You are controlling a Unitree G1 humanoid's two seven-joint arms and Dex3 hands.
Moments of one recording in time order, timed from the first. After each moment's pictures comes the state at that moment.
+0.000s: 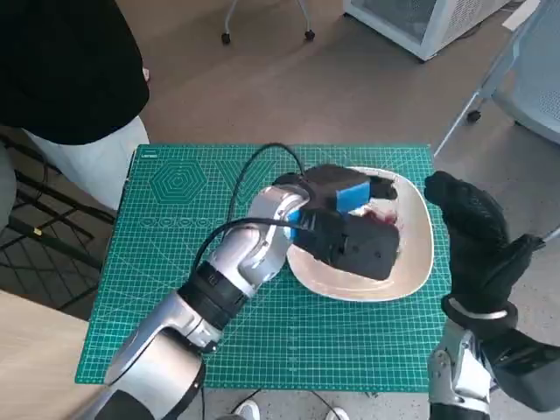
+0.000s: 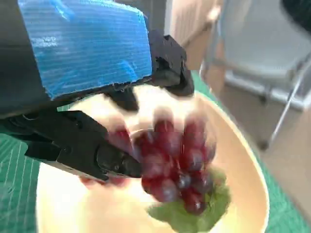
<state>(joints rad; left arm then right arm) -1.09 0.07 -0.52 0.71 0.61 0.08 -0.47 -0.36 -0.10 -0.21 0.32 0.37 -0.71 0.44</state>
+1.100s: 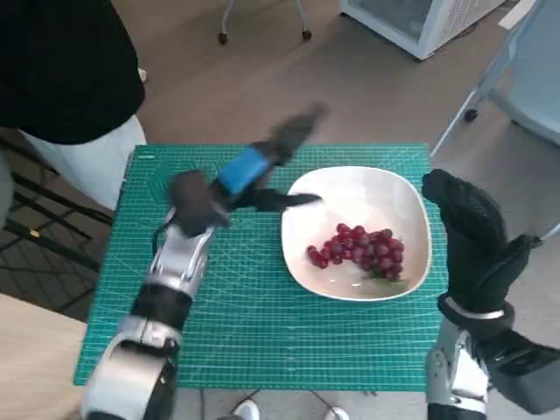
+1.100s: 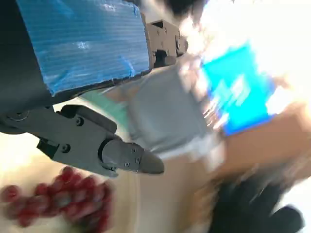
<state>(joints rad) -0.80 0.13 0.07 0.80 -0.16 -0.45 -0.53 -0.35 -0.10 -0.19 0.29 0.35 -0.71 0.41</state>
